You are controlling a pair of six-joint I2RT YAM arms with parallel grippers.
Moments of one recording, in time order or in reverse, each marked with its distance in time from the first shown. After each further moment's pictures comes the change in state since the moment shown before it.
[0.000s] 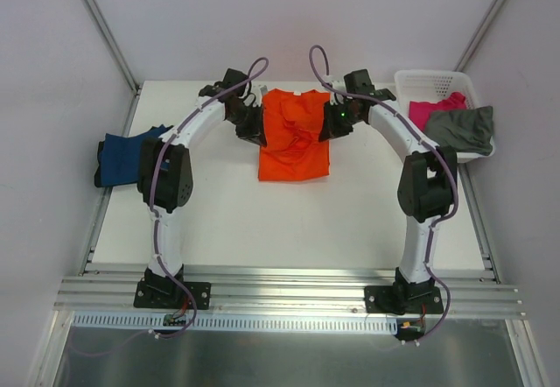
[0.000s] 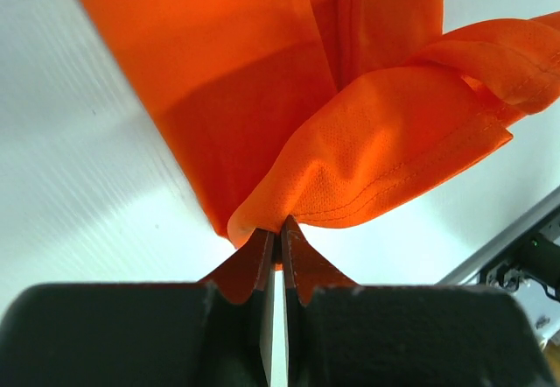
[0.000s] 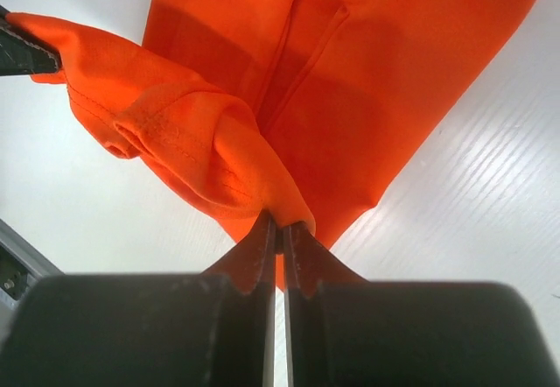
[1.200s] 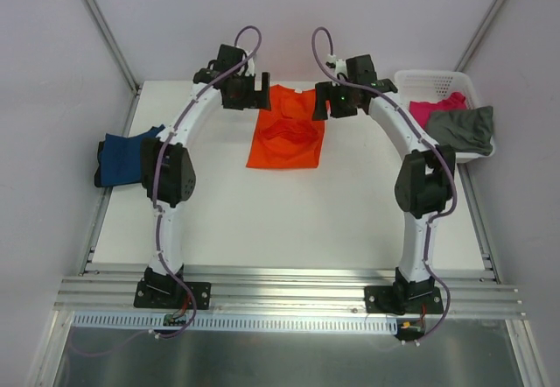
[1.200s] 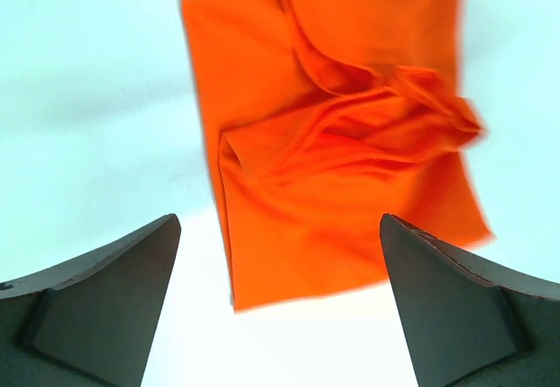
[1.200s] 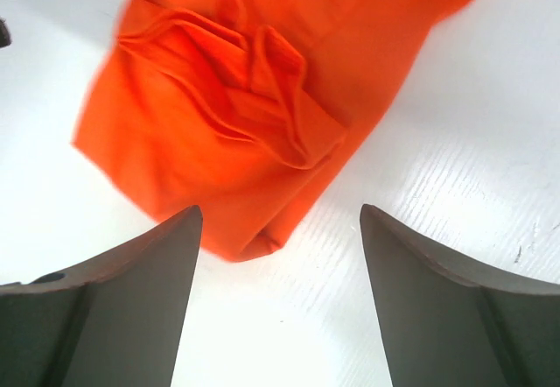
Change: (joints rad) left arm 0.026 0.168 0.328 0.074 -0.281 -0.012; right arm -0.013 0.107 0.177 0.072 0.133 0.019
